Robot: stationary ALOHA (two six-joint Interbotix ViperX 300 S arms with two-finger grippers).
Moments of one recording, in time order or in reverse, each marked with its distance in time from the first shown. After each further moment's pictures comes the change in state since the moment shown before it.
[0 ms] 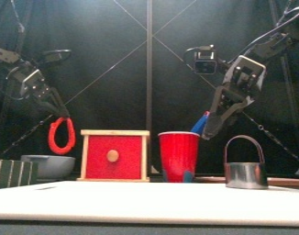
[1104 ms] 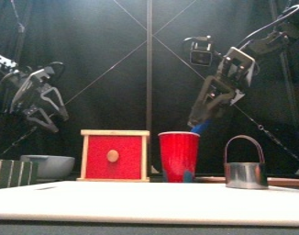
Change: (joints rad) left arm -0.101 0.000 0.035 -0.423 -0.106 -0.014; right arm -0.015 0.000 -0.018 -0.028 -0.199 -0.014
